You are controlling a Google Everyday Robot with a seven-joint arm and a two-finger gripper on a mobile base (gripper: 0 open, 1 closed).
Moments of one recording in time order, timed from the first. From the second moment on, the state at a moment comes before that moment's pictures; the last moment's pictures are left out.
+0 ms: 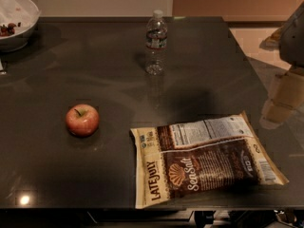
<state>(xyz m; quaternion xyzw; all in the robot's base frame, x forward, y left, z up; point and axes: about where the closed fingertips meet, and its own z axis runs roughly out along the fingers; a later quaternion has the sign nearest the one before) 0.438 -0.217 0.976 -0.60 0.78 -0.03 0.16</state>
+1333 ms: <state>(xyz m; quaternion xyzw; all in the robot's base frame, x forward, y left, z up) 0.406 -0.185 0.919 -0.64 0.75 0.04 0.14</state>
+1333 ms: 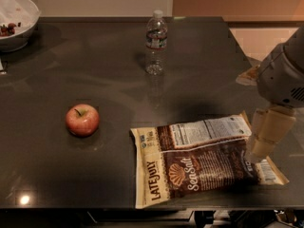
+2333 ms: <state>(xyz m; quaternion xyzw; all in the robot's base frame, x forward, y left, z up) 0.387 -0.185 0.866 -0.66 0.74 0.06 0.12</state>
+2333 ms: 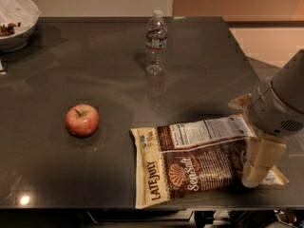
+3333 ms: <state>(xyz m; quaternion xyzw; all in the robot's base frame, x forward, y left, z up) 0.388 -0.185 0.858 -0.67 0.74 0.05 0.10</state>
